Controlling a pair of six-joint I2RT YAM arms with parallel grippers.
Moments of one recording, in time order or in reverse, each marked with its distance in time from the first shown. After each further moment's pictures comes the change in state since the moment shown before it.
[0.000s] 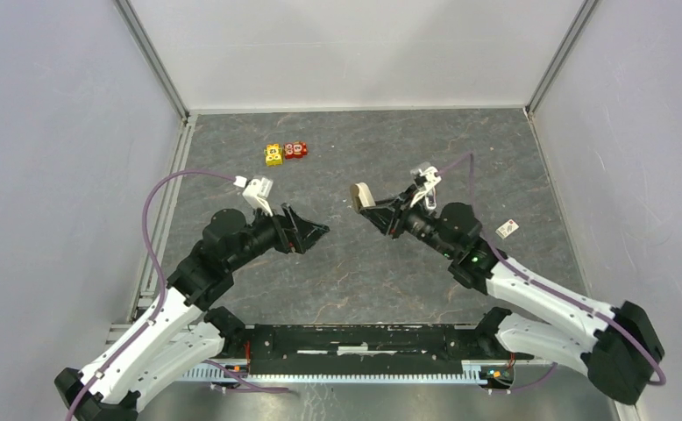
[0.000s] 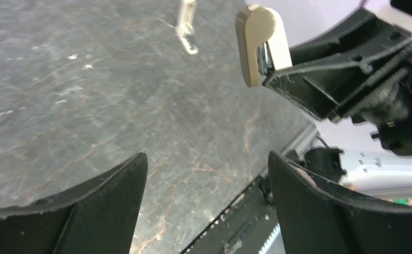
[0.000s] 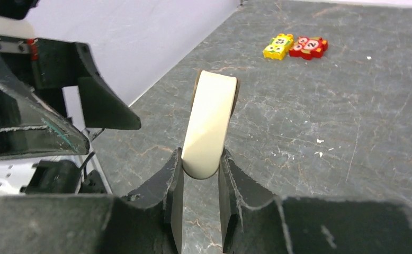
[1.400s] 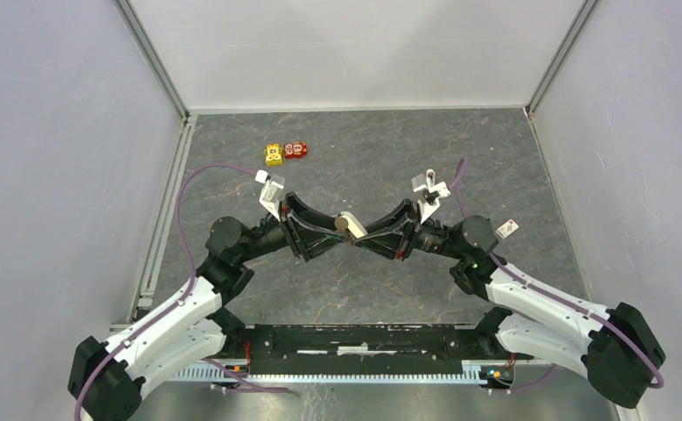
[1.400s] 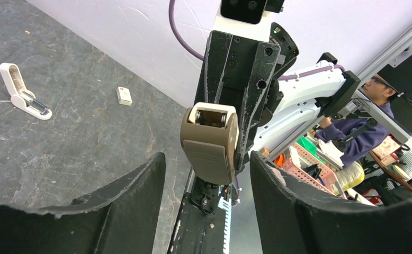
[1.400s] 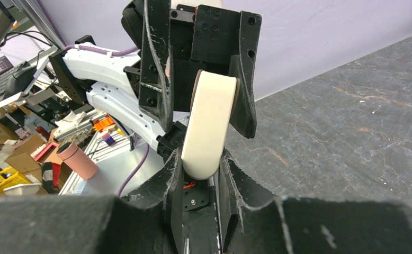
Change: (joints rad) left arm 0.000 0.142 -0.185 0.841 0.485 -0.100; right arm -0.048 -0.048 -0.106 0.377 -0.539 0.172
